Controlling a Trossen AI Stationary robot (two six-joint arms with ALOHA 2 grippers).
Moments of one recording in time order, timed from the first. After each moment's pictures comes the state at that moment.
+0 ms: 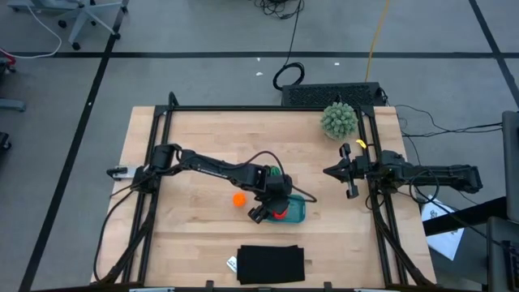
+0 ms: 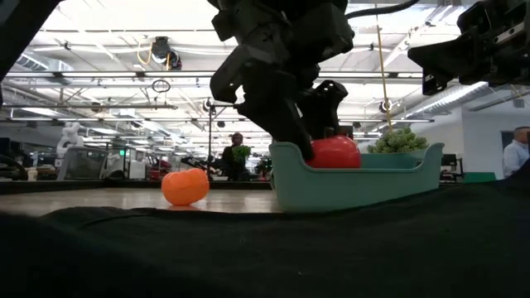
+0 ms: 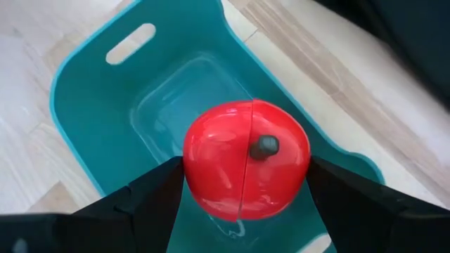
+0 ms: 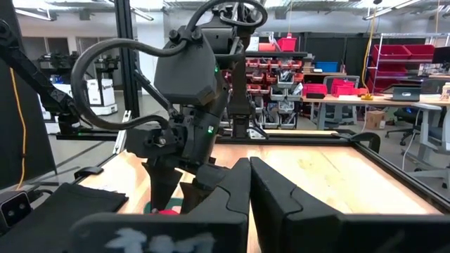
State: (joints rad) left arm -0.10 2.14 1.67 -0.60 0.25 0.60; right arm -0.08 0.21 0.02 0.30 -0.15 0.01
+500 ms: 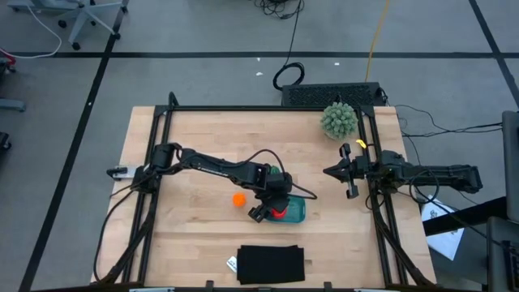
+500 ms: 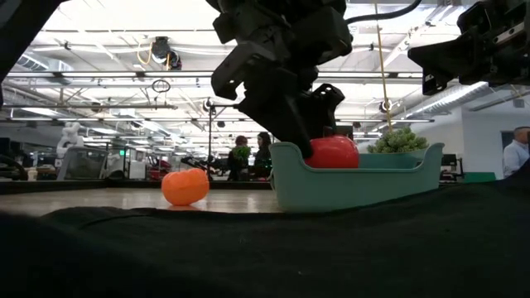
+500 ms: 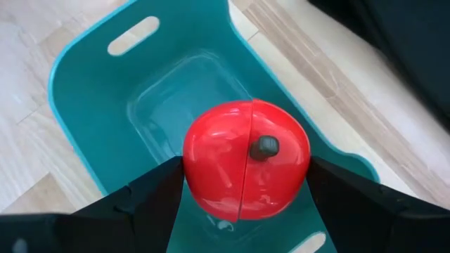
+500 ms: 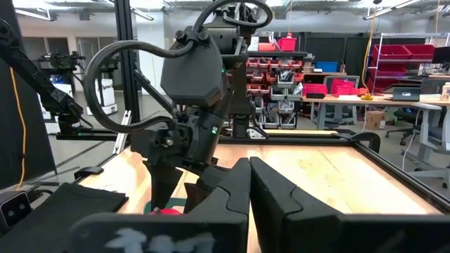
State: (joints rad) left arm -0.09 2.14 1.67 -0.61 0.27 0.57; right arm -0.08 0.21 0.02 0.30 -0.15 0.01
